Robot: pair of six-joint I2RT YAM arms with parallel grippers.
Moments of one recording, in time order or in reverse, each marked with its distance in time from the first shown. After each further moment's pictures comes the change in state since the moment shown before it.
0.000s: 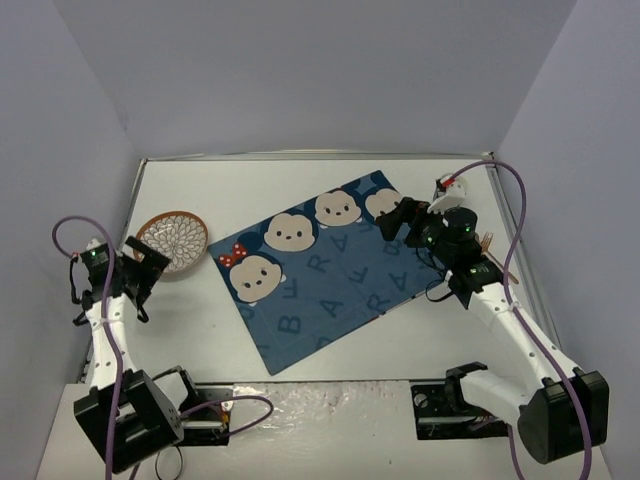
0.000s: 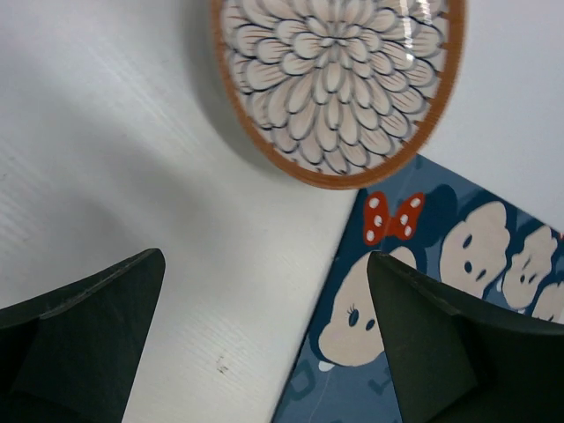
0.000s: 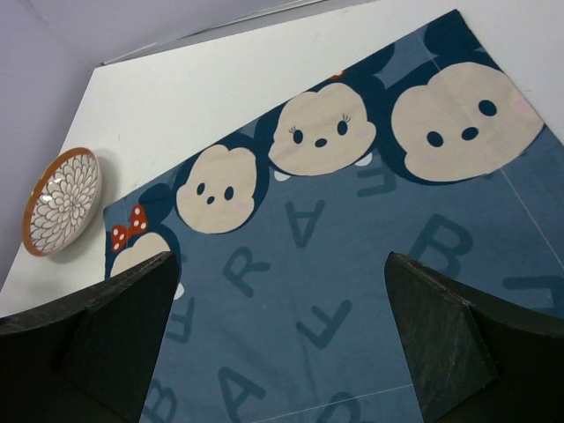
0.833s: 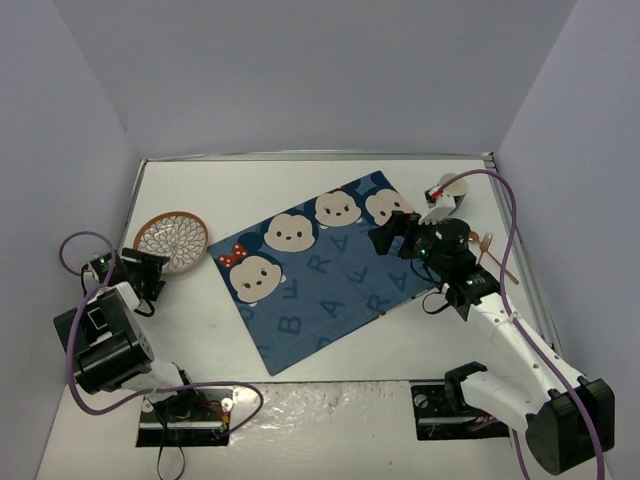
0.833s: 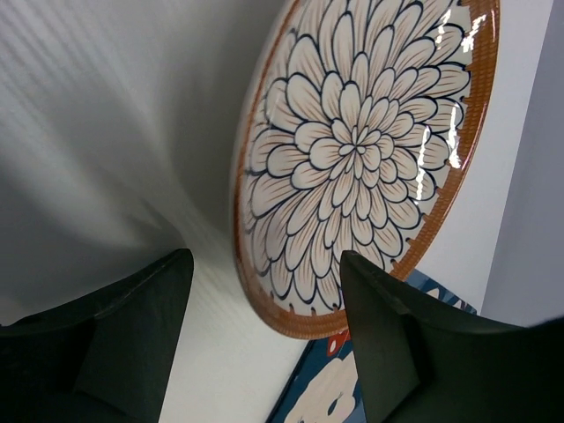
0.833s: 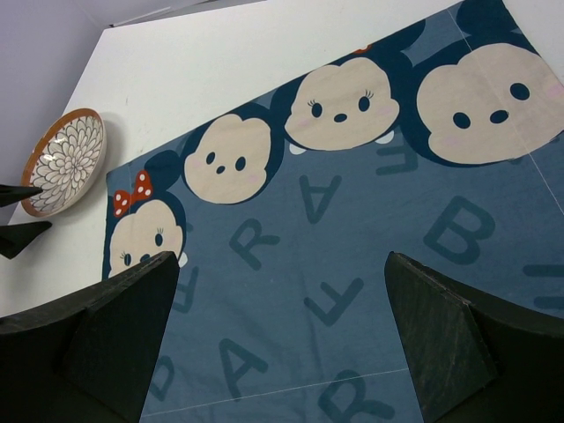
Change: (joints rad) left arm 0.033 0.452 -0.102 0.608 0.108 -0.278; right arm 0.065 -0.054 -0.058 -0.002 0.020 -0.033
